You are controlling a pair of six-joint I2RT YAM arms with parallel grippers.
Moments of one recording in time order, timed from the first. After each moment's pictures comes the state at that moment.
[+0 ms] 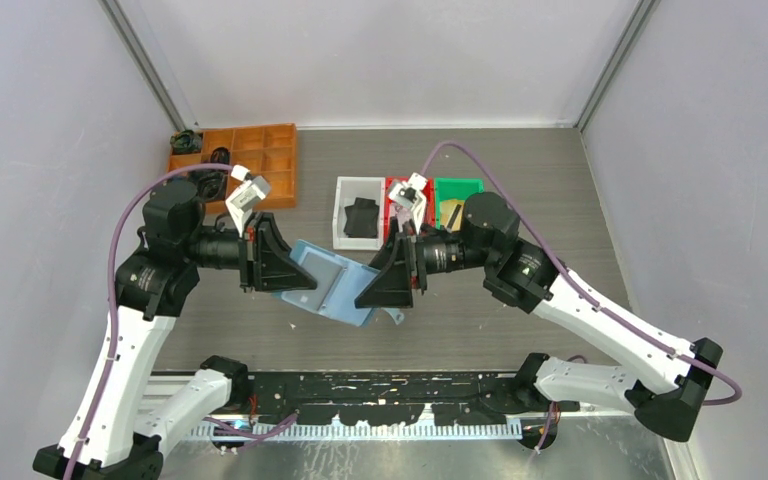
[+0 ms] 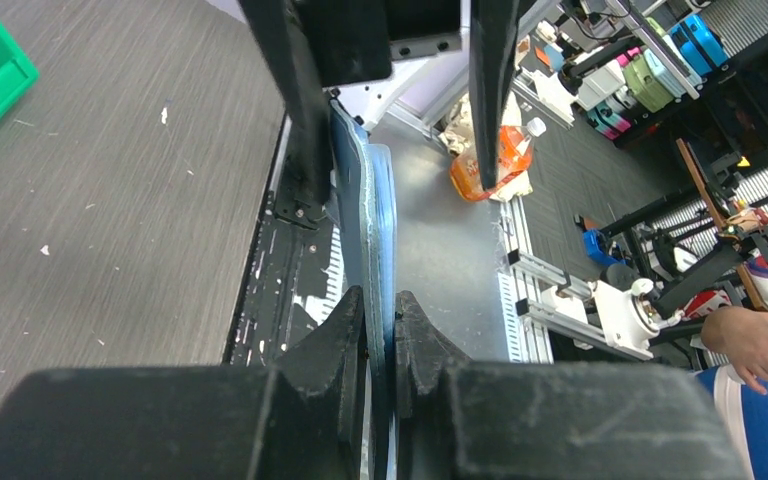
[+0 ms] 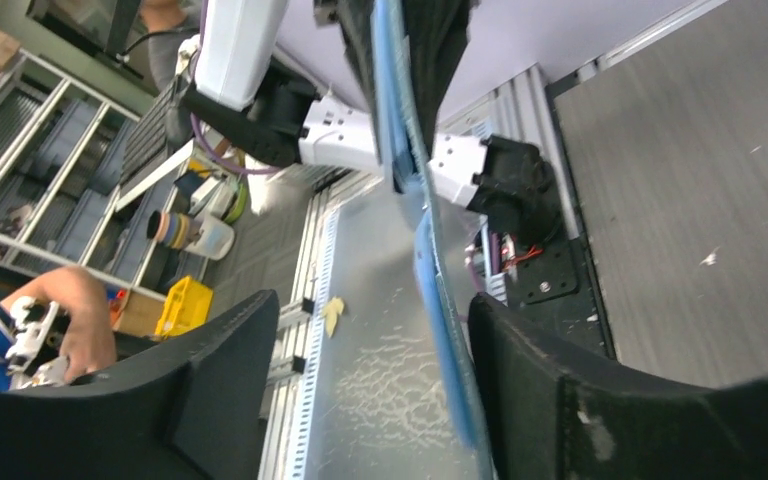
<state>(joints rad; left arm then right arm) -0.29 0.85 1.20 -0.66 1.31 -0.28 0.87 1.06 1.11 -0.07 -0.80 0.71</state>
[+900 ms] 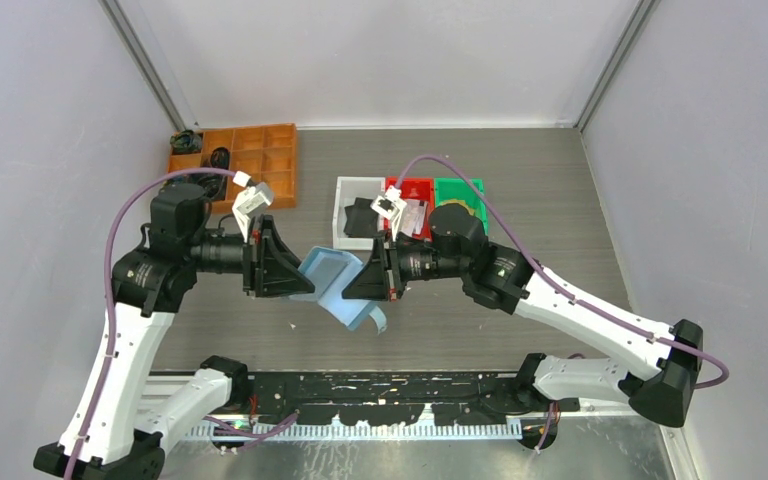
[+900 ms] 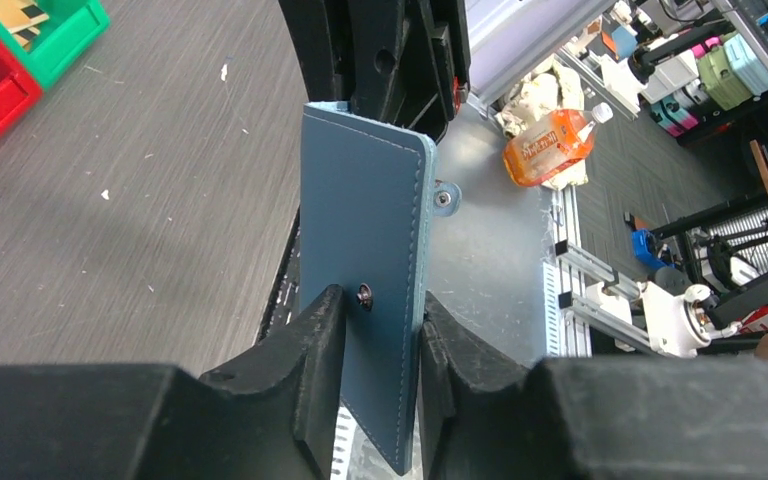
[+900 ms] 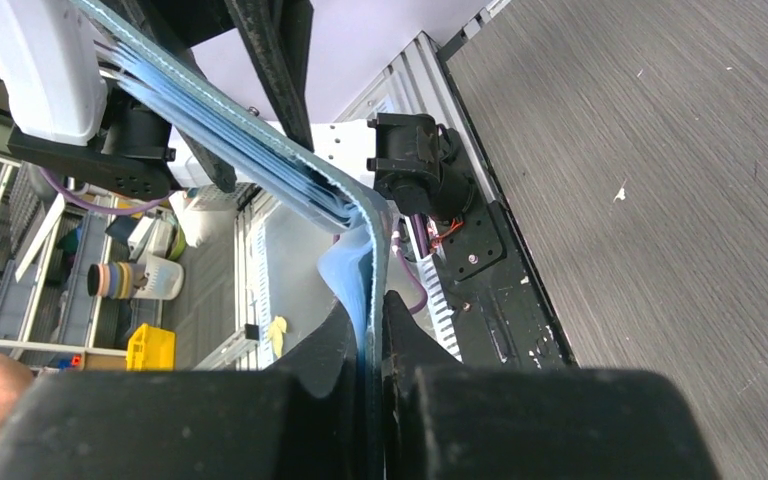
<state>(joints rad) -0.28 0.87 1.23 -0.89 1.20 -0.07 0.96 1.13 1.06 -0.15 -0.54 0.68</state>
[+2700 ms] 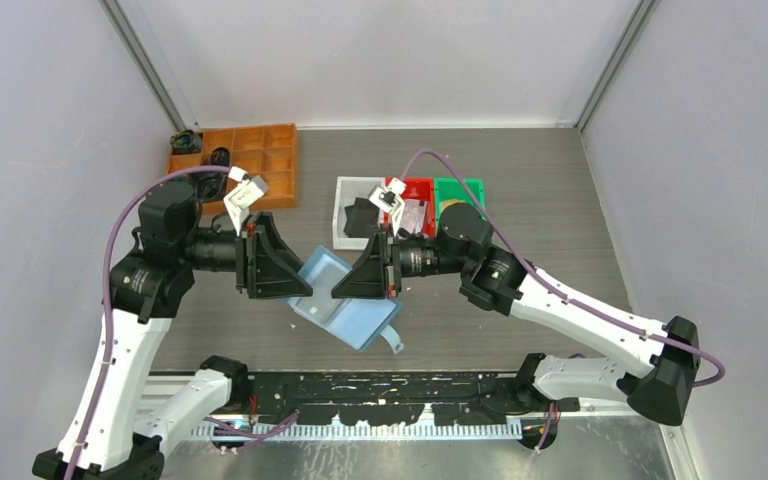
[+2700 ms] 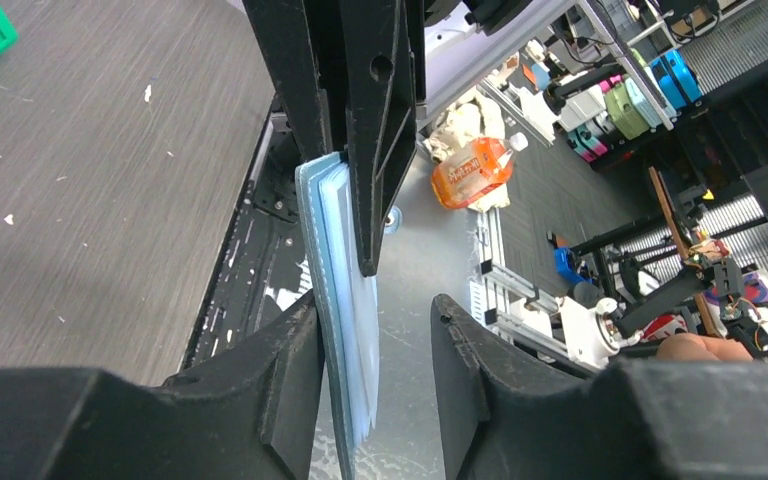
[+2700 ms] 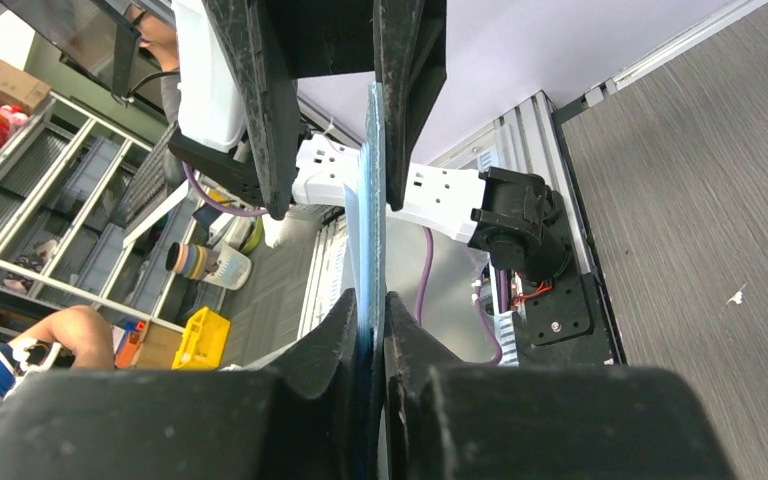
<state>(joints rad) -0.28 0.85 1.24 -0.76 1.29 -0.32 0.96 1.15 1.02 0.17 -0.69 0.81</state>
